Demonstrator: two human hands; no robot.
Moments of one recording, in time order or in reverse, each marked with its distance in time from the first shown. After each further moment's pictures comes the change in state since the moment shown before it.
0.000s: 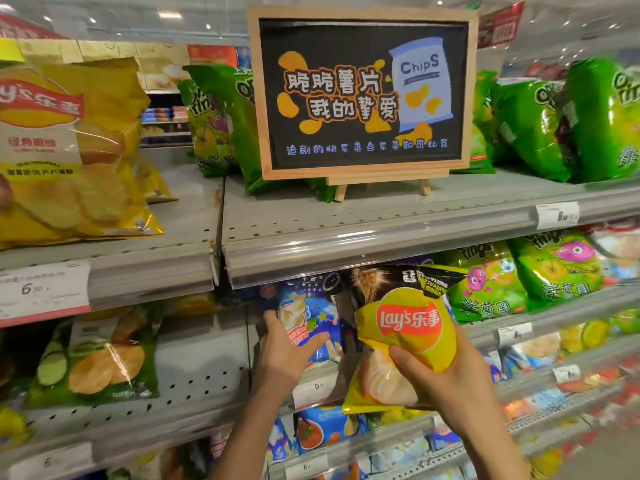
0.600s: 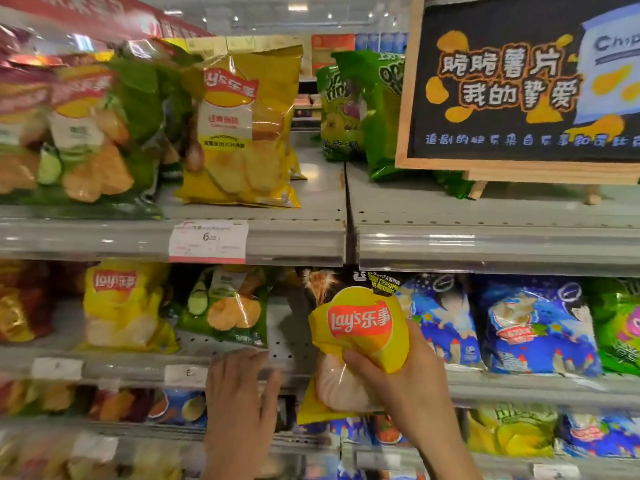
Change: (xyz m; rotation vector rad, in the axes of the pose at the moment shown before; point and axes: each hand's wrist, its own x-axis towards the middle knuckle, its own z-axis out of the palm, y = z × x) left_hand -0.106 -0.091 -0.142 0.685 0.541 0.280; right_hand -0.041 -0.066 0.137 0.080 -0.383 -0.104
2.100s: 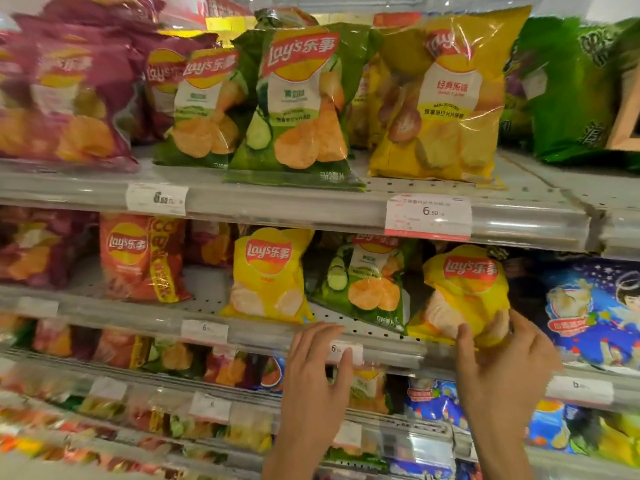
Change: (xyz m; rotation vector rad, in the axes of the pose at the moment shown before) left_hand 0.007 -0.111 -0.072 -0.416 -0.084 -0.086; right_hand -0.029 -0.017 0.142 -0.375 0.530 -0.168
